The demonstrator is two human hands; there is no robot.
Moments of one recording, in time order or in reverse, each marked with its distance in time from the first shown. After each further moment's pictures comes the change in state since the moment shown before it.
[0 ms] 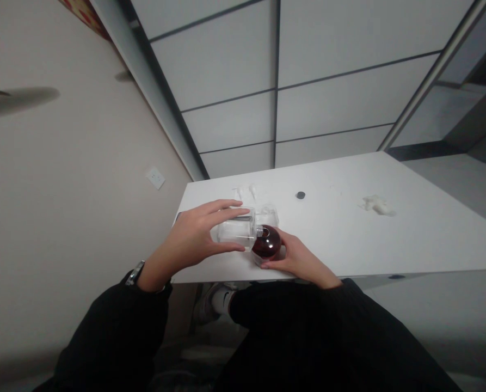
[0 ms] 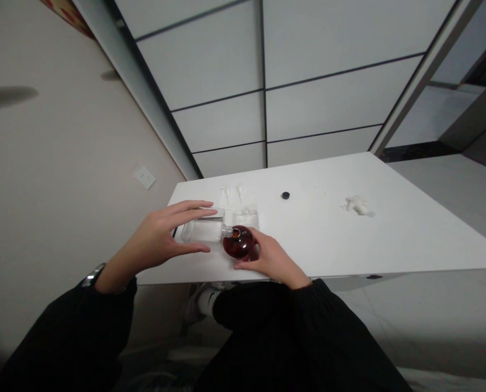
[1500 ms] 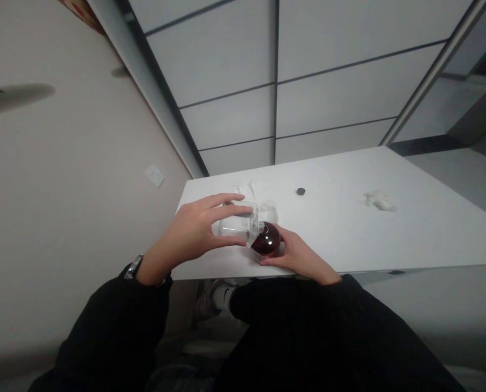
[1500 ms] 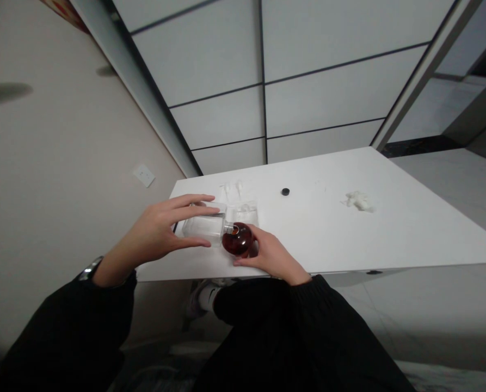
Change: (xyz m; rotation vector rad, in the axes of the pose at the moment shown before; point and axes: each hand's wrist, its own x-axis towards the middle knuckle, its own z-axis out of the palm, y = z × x) left_hand 0.011 0.006 -0.010 0.032 -0.045 0.023; right_hand 0.001 -0.004 -0.002 -0.015 -0.005 0.018
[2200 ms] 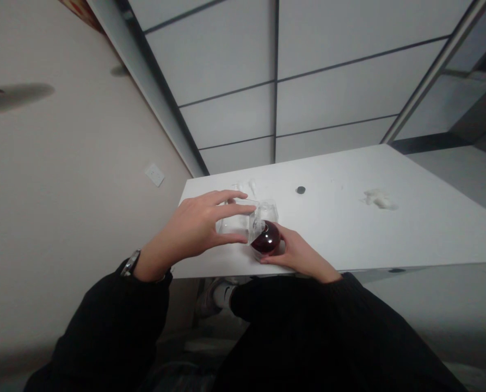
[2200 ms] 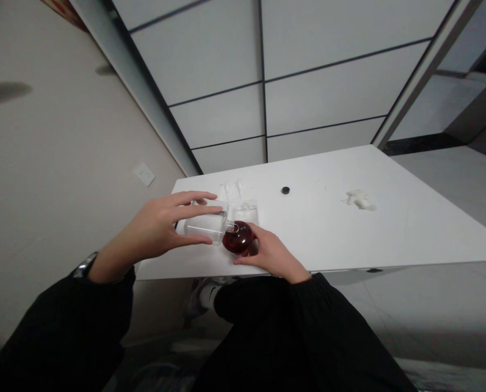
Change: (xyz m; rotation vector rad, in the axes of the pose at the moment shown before) left_hand 0.008 0.008 -0.009 0.069 -0.080 0.014; right_hand -0.001 0.001 0.001 -0.008 0.005 -0.006
